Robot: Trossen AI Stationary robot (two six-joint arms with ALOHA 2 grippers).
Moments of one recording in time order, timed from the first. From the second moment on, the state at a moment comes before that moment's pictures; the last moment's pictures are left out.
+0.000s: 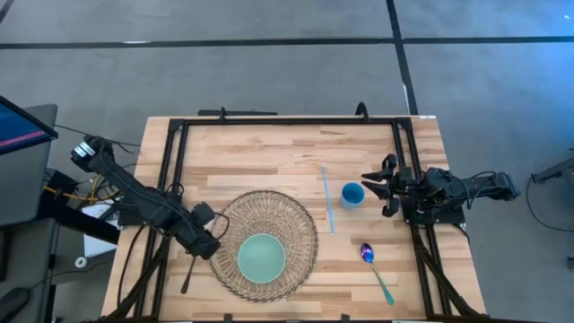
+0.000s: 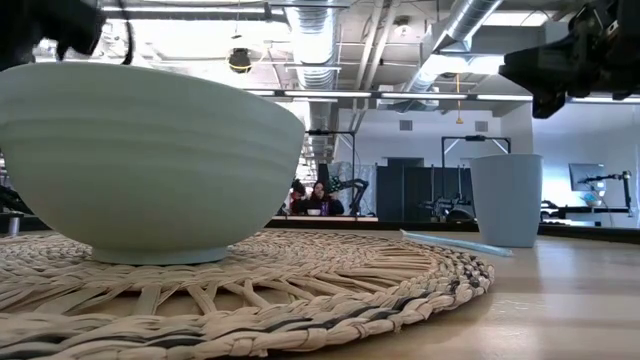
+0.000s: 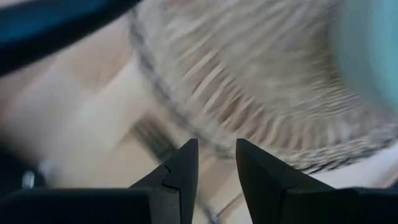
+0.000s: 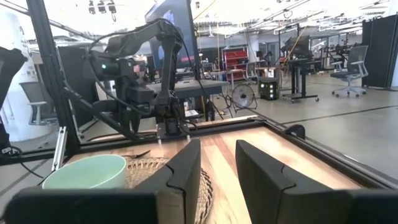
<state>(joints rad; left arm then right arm) -0.69 1.04 0.82 -1.01 -0.14 -1.45 0.12 0.03 0.03 0.13 0.29 0.05</state>
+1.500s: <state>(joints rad) -0.86 1.15 0.59 -0.60 0.13 -1.90 0.12 0.03 0.03 0.10 0.29 0.08</state>
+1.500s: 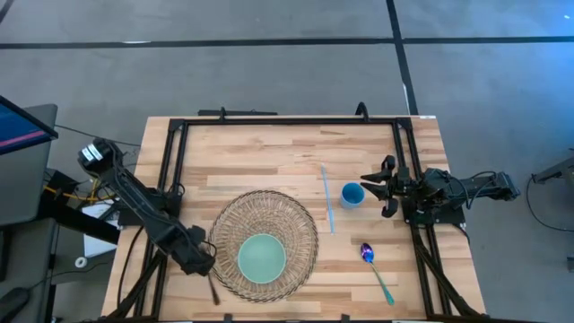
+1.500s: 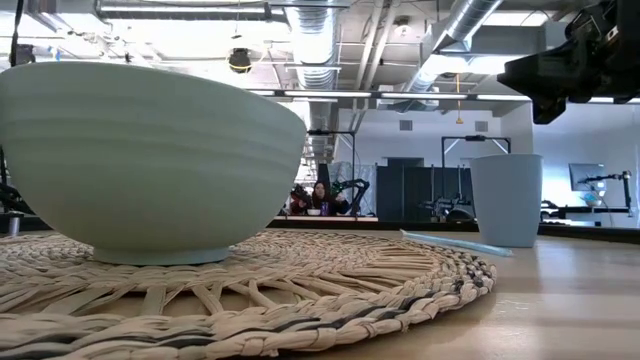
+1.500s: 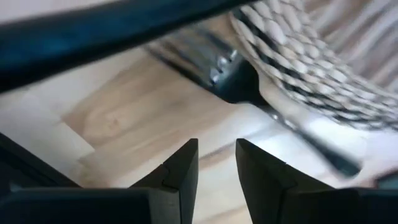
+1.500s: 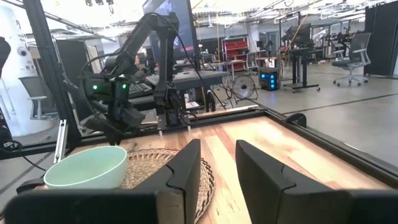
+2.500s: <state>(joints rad) -0.86 1.32 0.60 -0.31 0.06 -2.00 0.12 0.03 0.03 0.09 0.29 0.08</state>
